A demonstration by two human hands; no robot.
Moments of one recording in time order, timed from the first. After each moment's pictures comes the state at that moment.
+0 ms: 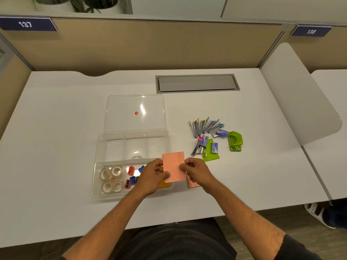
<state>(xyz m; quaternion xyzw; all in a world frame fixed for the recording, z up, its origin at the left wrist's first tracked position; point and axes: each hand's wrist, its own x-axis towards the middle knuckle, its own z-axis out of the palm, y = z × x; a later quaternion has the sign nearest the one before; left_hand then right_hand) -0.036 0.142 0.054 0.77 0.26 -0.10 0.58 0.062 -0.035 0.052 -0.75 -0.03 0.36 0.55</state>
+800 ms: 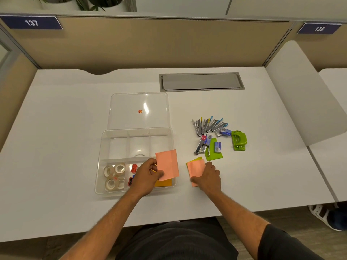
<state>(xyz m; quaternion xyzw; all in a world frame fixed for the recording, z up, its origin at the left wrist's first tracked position) -0.054 0.160 0.045 0.76 0.29 -0.07 0.57 0.057 -0.063 -0.012 -0.95 0.01 0.26 0.15</state>
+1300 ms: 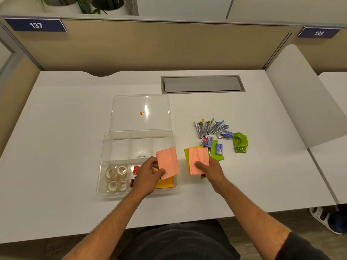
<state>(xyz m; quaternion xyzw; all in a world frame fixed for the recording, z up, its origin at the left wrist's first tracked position) -0.050 0.160 0.046 0.75 0.30 -0.03 0.59 0.080 -0.060 0.022 -0.77 0.08 0.30 0.55</state>
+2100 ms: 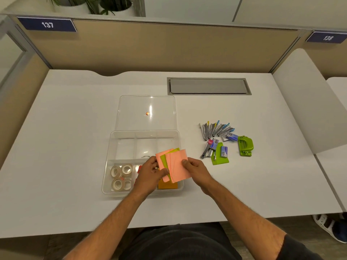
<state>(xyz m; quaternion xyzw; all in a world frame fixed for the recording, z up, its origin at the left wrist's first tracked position) -0.055 0.170 0.044 0.66 0.31 -0.01 0.69 0.050 0.002 0.052 -0.74 -0.03 0.39 0.55</state>
